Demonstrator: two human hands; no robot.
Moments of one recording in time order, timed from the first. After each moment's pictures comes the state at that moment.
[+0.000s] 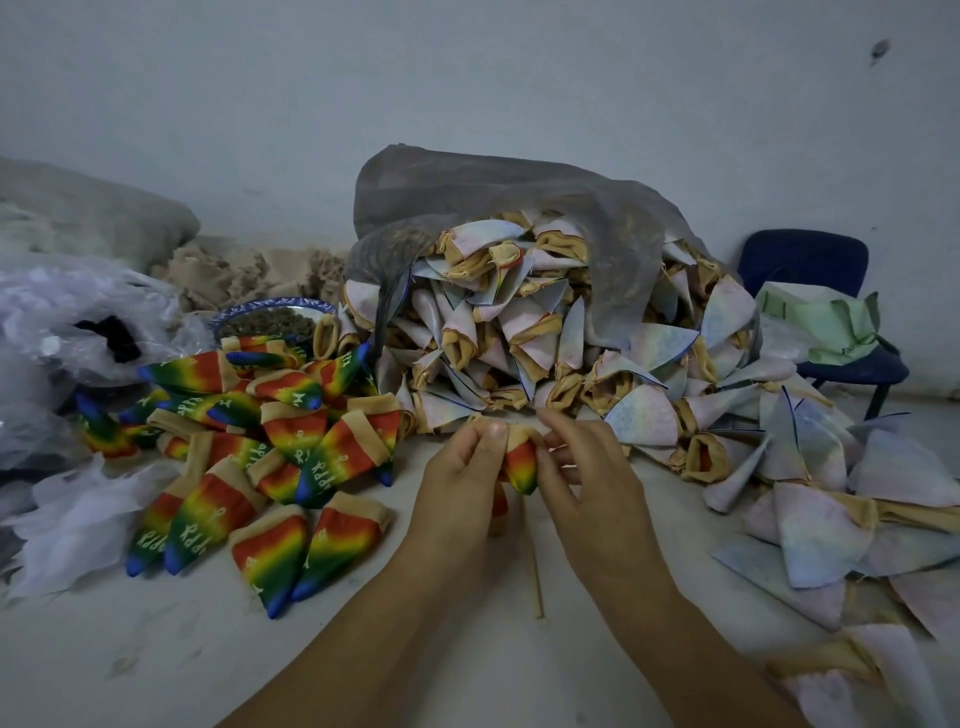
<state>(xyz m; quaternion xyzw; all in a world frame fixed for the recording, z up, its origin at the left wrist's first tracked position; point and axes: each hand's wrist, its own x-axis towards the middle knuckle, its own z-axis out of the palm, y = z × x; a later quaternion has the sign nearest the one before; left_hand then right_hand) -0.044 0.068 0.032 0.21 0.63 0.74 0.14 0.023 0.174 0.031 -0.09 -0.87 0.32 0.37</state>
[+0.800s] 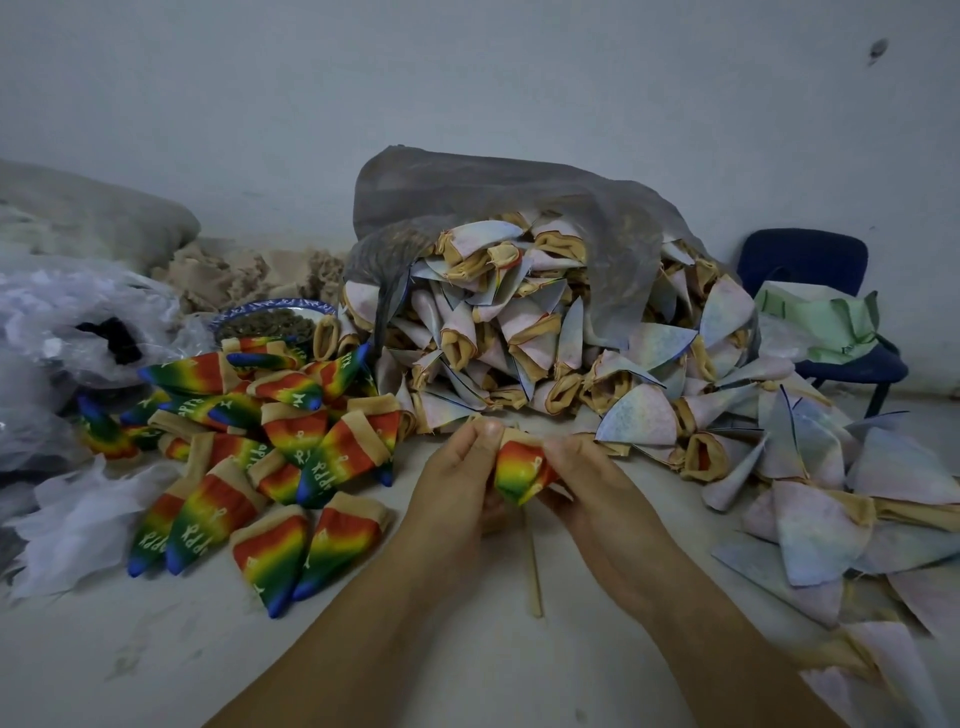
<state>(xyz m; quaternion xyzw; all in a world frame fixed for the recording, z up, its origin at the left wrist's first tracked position) -0.049 0.065 0.035 0.17 0.58 0.76 0.23 0.027 0.181 0.037 -0.09 -0.60 0.79 0.15</state>
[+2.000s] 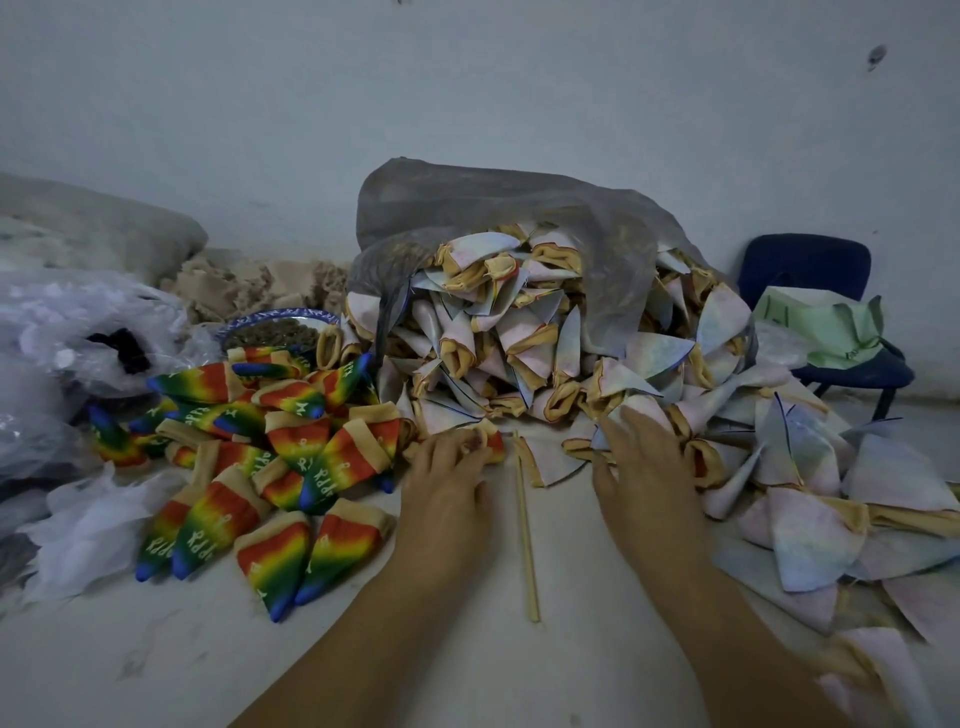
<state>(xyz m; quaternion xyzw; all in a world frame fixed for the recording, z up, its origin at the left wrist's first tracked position) -0.065 0.059 0.012 0.34 0.89 0.29 -0.10 0.024 0.235 0.014 -0.19 -0.92 0.08 0.34</state>
